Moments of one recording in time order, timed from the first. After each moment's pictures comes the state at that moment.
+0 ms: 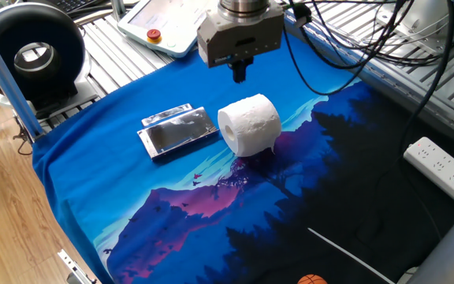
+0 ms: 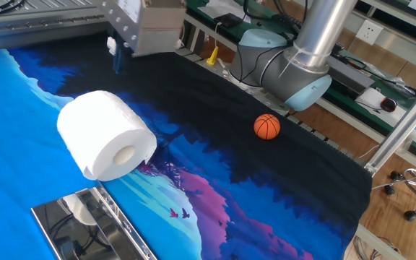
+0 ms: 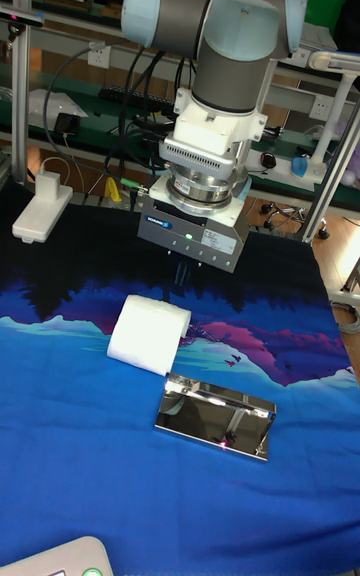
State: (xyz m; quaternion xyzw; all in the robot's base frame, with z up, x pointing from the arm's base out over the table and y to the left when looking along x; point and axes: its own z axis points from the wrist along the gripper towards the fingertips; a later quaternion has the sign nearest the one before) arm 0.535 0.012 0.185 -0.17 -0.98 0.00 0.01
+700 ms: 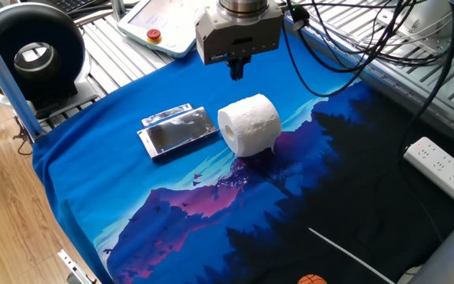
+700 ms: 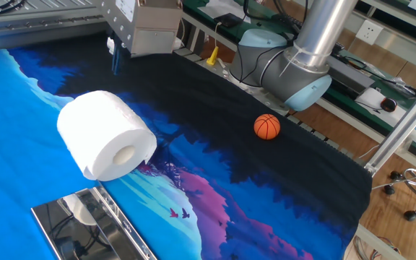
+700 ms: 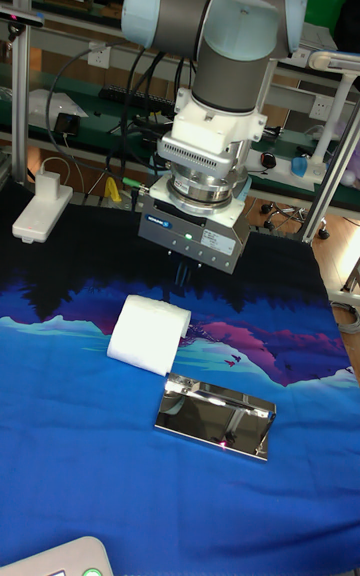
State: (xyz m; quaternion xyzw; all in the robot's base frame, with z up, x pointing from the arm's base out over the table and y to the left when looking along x) arm 0.532 0.014 0.184 -0.19 -0.98 0.00 0.01
